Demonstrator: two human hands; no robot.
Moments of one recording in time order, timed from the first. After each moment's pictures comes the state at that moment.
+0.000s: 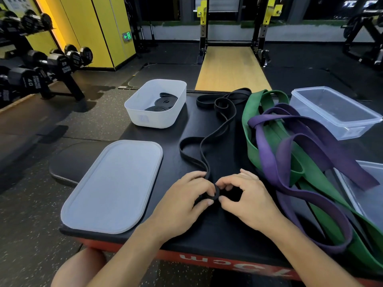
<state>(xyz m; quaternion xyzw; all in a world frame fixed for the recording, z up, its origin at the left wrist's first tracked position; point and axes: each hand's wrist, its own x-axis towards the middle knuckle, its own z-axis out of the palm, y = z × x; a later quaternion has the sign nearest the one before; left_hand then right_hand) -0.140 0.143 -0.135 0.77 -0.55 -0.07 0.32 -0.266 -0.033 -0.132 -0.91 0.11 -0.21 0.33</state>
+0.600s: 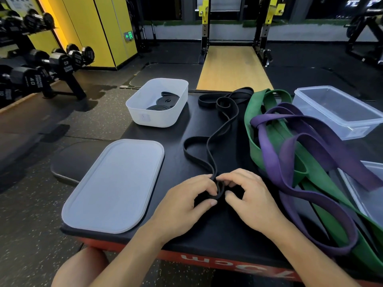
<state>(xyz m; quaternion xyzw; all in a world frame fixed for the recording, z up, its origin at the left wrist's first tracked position) -0.145 0.146 -0.133 0.74 -0.54 -0.08 0.39 -0.265 -0.030 -0.131 -0.92 0.12 -0.21 0.32</state>
